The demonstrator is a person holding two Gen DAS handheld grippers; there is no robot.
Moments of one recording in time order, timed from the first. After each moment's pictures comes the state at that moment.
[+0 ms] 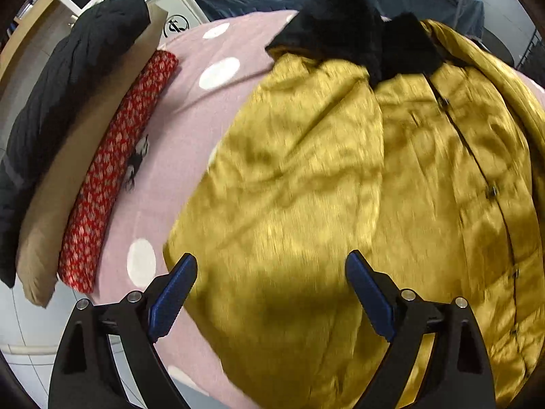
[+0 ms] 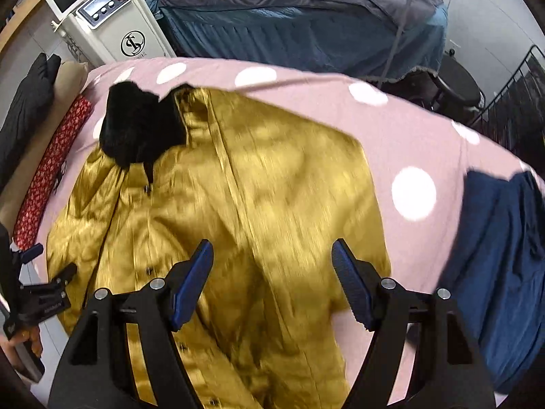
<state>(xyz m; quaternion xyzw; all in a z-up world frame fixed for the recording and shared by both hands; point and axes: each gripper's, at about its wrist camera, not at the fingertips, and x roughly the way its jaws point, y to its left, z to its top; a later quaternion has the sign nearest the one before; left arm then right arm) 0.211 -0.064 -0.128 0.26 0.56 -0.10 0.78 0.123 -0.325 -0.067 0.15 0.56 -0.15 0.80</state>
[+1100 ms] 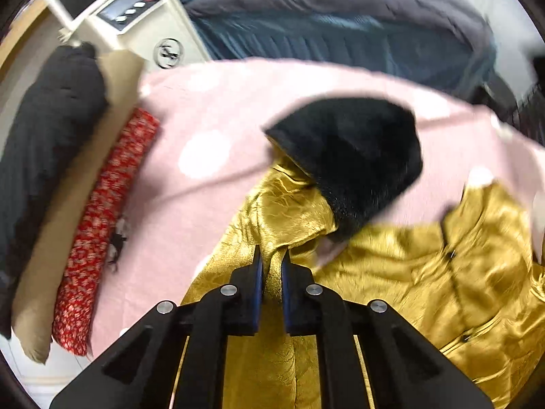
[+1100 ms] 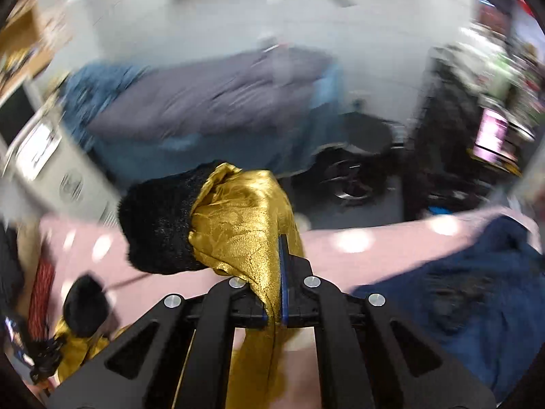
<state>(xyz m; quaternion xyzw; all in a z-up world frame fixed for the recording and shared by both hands) 0.307 -0.117 -0.097 0.20 0.53 -0.12 0.81 0.083 -0.509 0.067 0.20 0.36 -0.36 0.84</state>
